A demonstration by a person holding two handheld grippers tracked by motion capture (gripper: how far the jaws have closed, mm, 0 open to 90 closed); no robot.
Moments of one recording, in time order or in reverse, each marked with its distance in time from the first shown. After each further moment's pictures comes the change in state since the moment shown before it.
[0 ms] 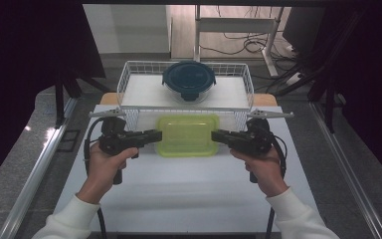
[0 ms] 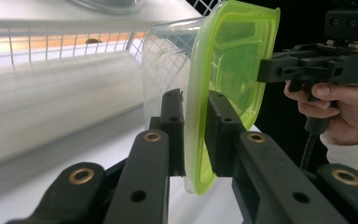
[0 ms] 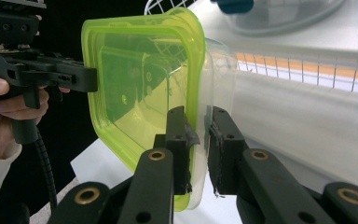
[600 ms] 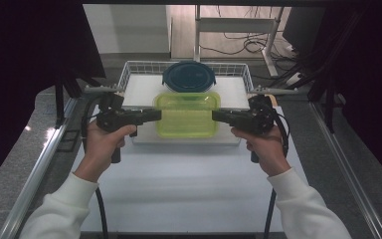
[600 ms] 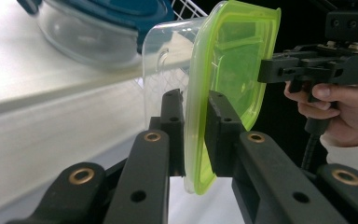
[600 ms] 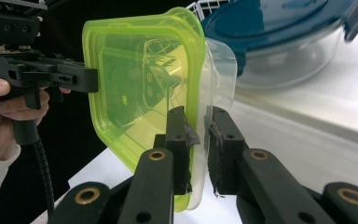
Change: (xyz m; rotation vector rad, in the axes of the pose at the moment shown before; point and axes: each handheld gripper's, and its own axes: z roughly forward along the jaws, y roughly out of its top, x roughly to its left) left arm 0.001 0.050 -0.005 -0.019 -0.002 0.021; right arm -0.001 0.048 -0.002 -0.021 -0.004 -0.016
